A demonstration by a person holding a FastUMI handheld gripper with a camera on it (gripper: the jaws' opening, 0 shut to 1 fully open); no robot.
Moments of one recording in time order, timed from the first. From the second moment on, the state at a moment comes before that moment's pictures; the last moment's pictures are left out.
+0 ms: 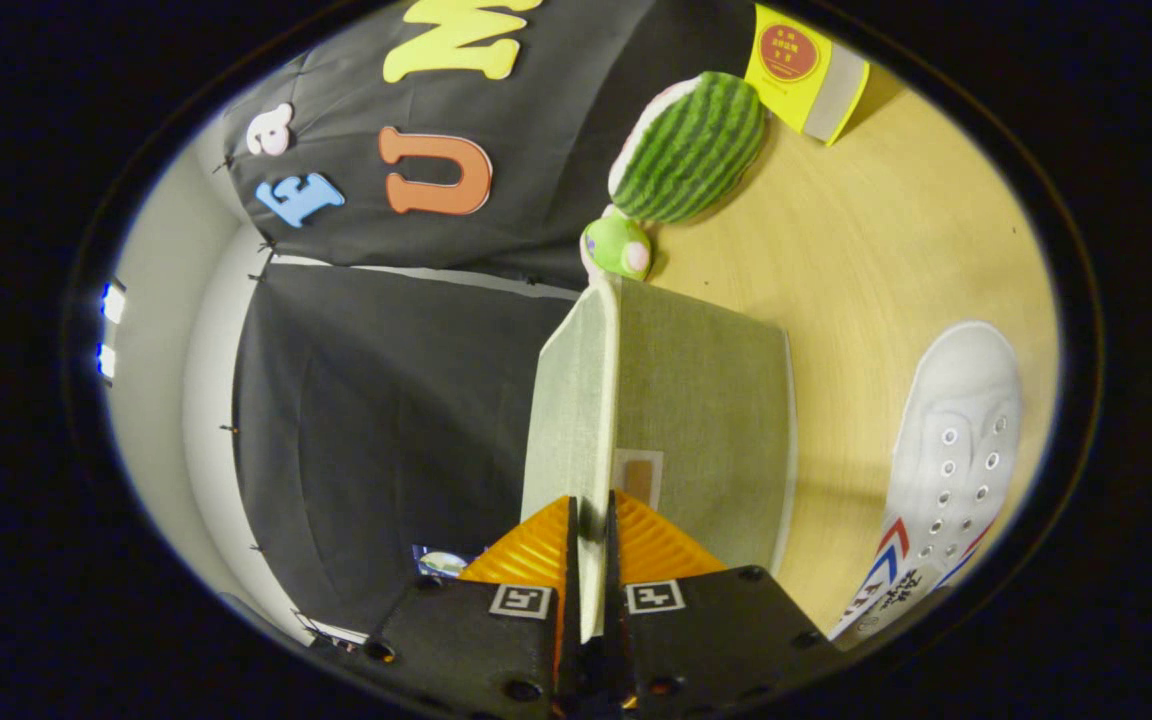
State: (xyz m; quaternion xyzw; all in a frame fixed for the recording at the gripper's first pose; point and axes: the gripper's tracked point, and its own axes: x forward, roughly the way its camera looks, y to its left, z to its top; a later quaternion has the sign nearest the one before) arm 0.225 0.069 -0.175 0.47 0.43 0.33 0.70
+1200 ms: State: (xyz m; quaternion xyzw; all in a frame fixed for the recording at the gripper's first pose) arm 0.211 0.193 -0.032 0.46 0.34 0.36 0.73
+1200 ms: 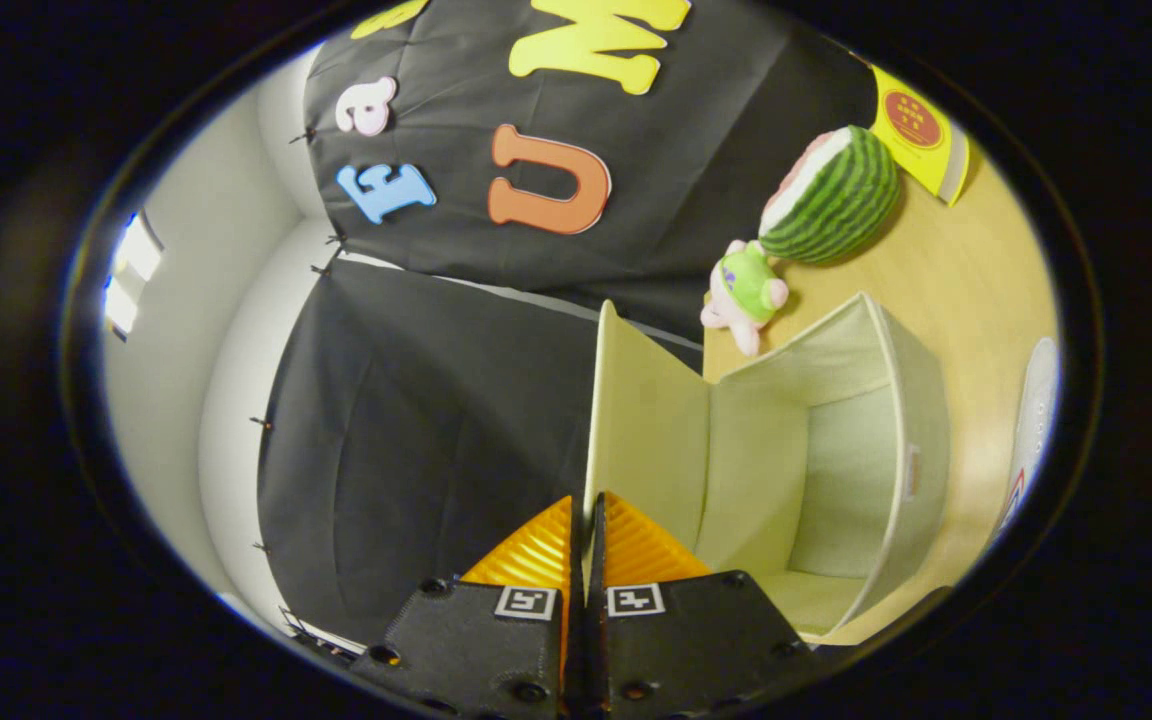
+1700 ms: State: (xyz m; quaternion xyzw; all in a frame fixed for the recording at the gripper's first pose) arm 0.214 0.309 -0.032 0.39 0.33 0.39 0.77
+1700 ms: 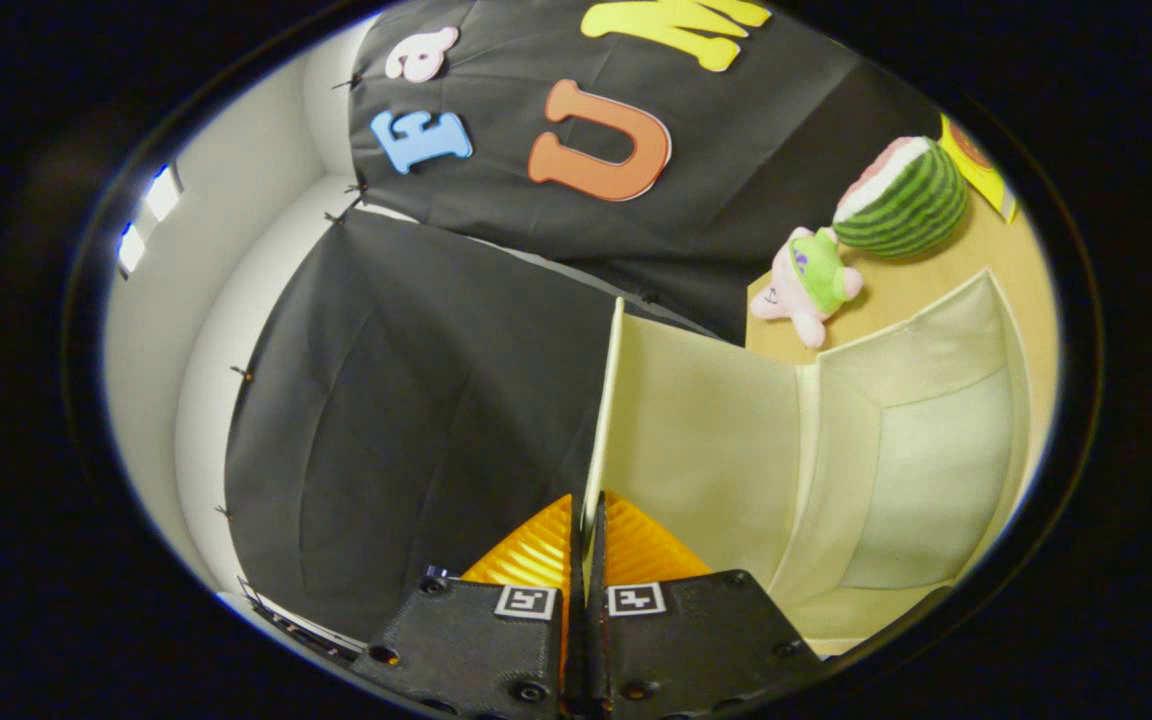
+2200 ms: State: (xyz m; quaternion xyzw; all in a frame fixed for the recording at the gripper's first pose) arm 0.222 0.261 -0.069 0.29 0.35 0.32 0.83
